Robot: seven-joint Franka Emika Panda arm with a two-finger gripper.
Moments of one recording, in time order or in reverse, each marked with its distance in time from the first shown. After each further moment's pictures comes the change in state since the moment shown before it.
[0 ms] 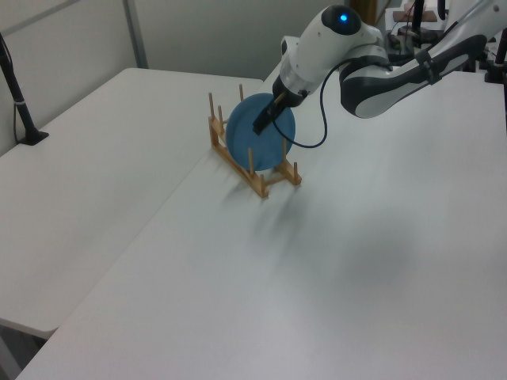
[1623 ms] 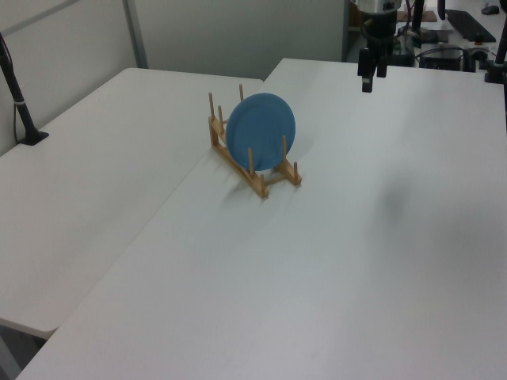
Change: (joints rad) arm -0.285 -0.360 0.046 -0.098 0.551 -0.735 -0.692
